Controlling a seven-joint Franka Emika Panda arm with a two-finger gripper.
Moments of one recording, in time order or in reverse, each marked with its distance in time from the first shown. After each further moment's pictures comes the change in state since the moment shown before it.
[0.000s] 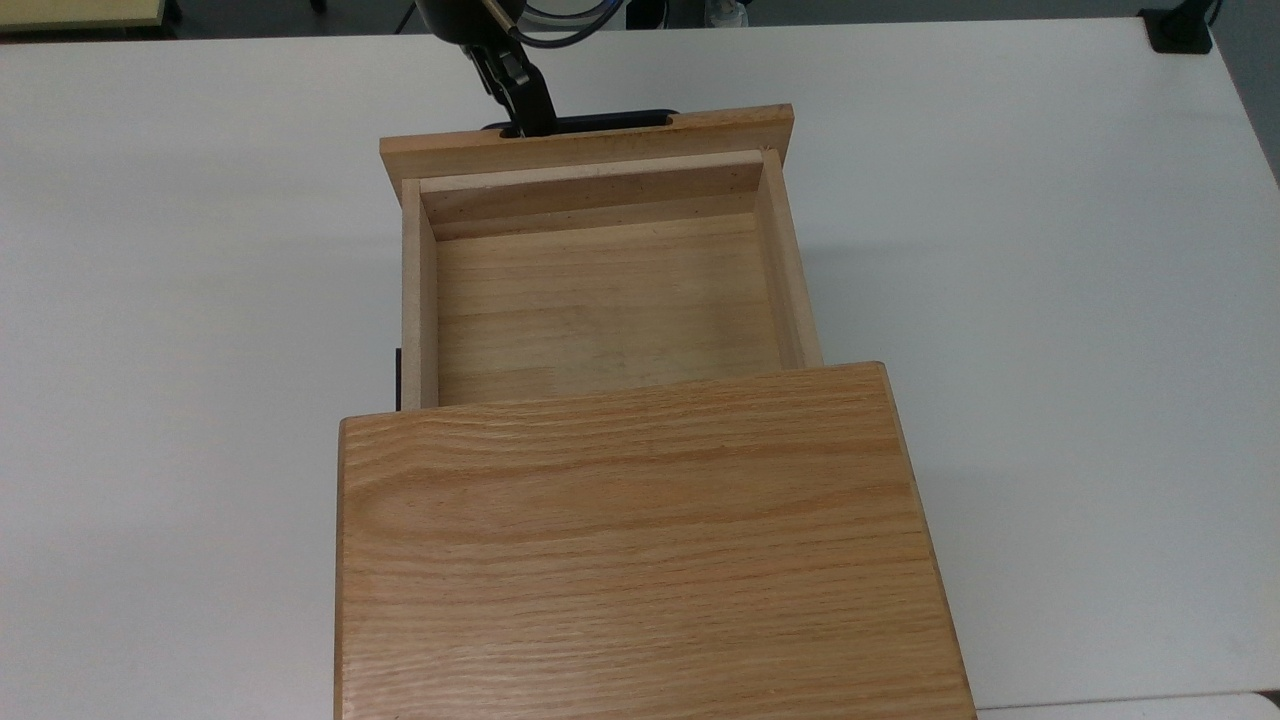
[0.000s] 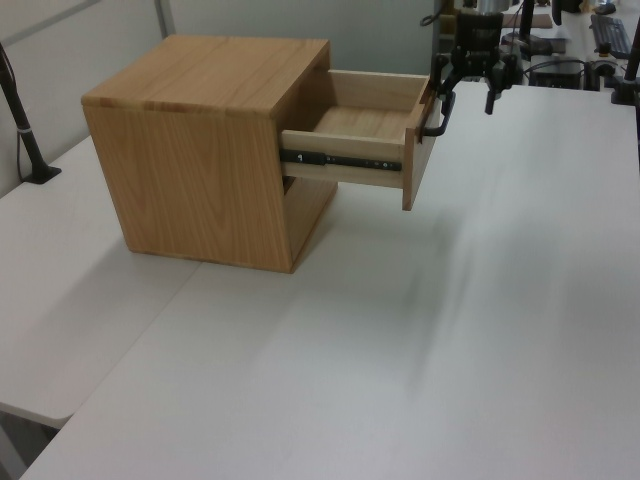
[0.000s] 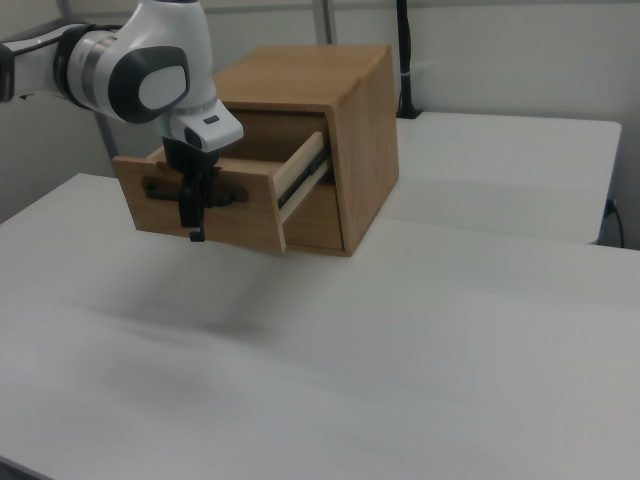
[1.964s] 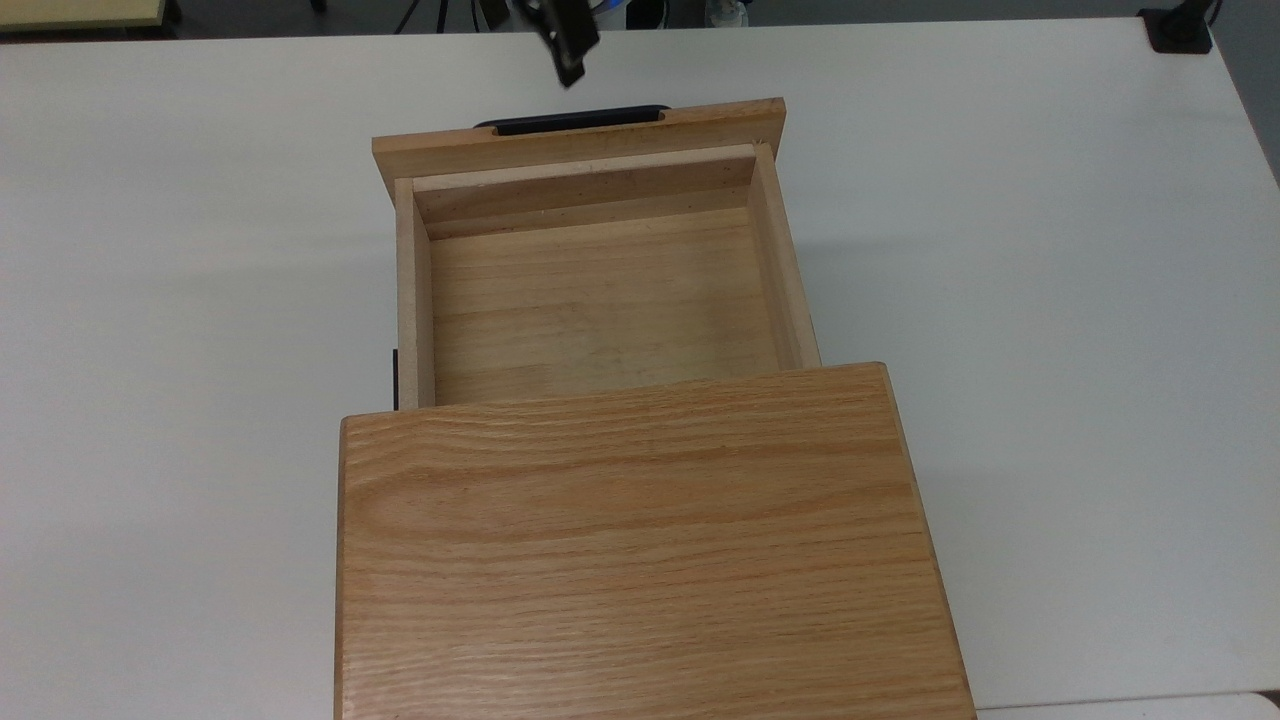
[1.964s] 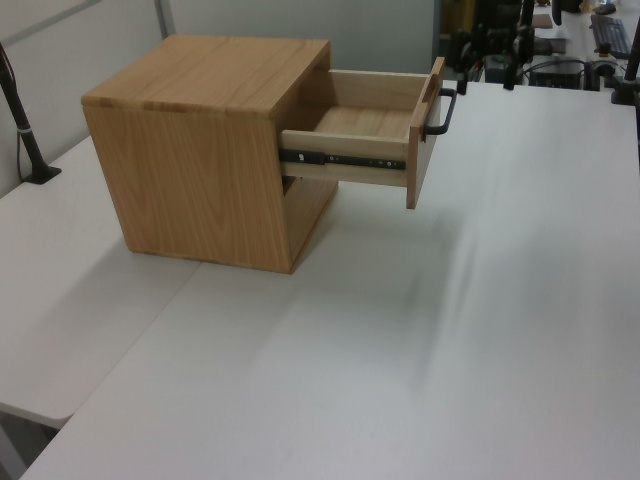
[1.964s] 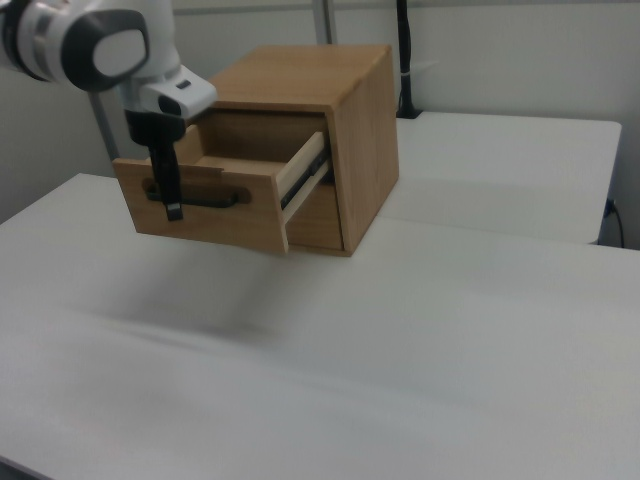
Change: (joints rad) arm 0.008 -0.108 0.013 0.004 0.002 -0.096 -0.263
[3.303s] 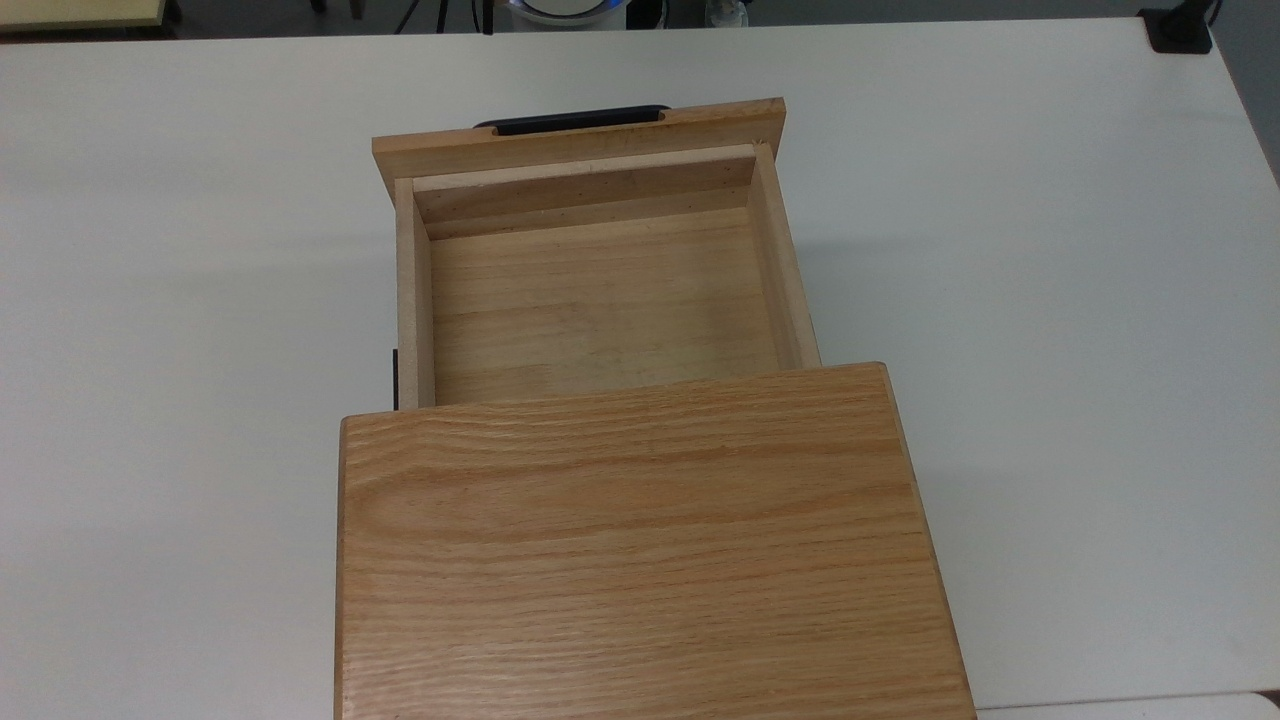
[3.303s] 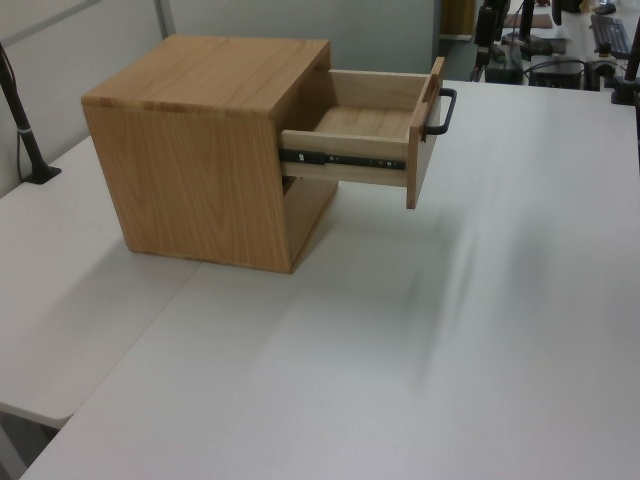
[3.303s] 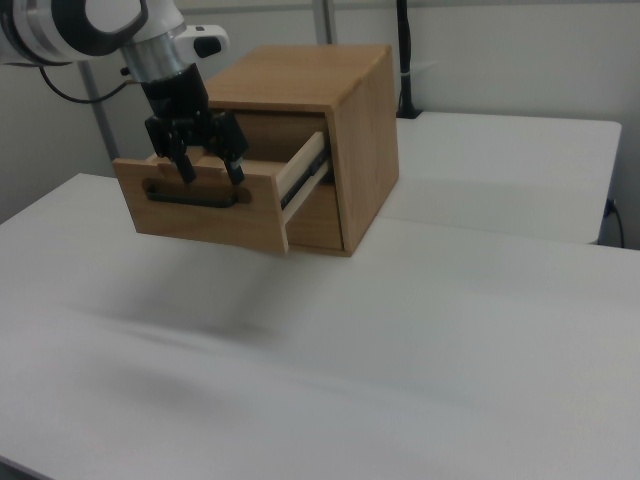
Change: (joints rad) arm -0.009 0.033 -0.001 0.118 -0.276 -0.016 -0.740
